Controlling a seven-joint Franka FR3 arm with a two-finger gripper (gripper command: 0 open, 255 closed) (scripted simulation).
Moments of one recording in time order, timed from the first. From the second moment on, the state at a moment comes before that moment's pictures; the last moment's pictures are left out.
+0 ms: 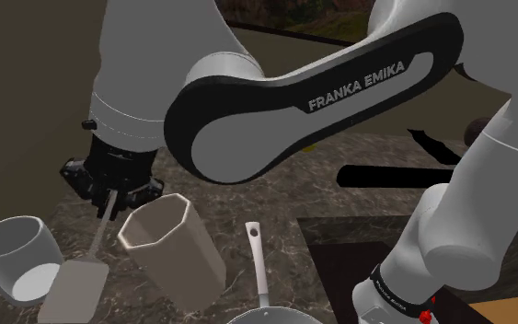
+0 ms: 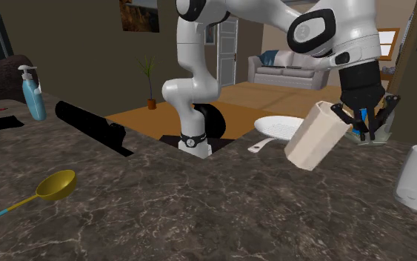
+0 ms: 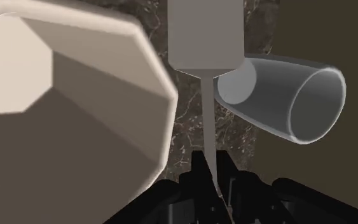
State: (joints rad) arm 0.30 0.02 0.64 -2.04 -0.10 2.40 1.54
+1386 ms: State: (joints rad) arm 0.28 -0.05 0.64 -2.07 -0.20 2.43 1.59
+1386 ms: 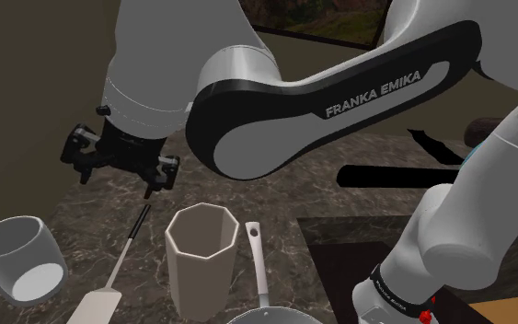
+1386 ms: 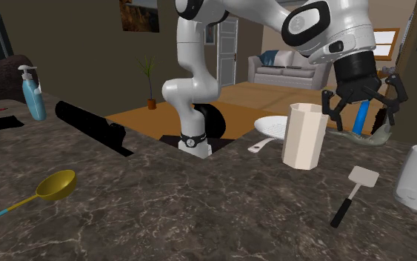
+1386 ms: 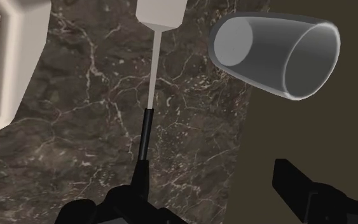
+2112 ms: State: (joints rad) arm 0.28 -0.05 0.64 -2.07 -0.20 2.43 1.59
